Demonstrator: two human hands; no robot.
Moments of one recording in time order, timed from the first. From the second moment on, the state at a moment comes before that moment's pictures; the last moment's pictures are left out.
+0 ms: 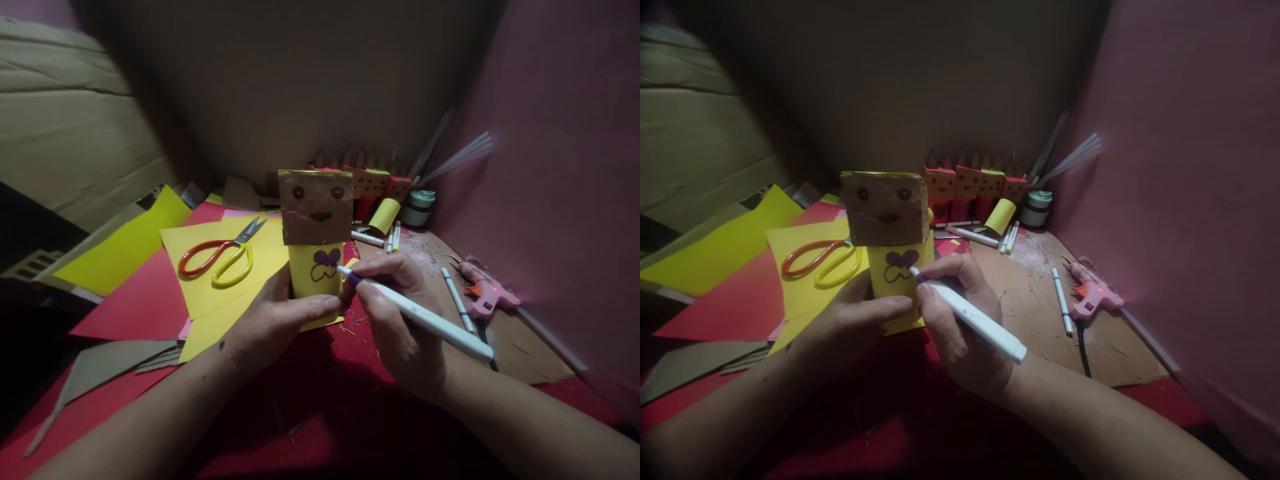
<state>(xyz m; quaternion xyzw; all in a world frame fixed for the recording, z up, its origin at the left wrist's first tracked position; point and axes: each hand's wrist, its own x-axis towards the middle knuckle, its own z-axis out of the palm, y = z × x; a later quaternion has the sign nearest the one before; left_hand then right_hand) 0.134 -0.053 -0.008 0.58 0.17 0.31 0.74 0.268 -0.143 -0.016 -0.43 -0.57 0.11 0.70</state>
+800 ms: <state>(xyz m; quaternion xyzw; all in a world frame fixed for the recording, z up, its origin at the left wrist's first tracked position) 0.135 -0.056 -0.004 0.53 0.14 0.32 0.77 0.270 -0.143 -0.019 -0.38 -0.56 0.16 0.72</state>
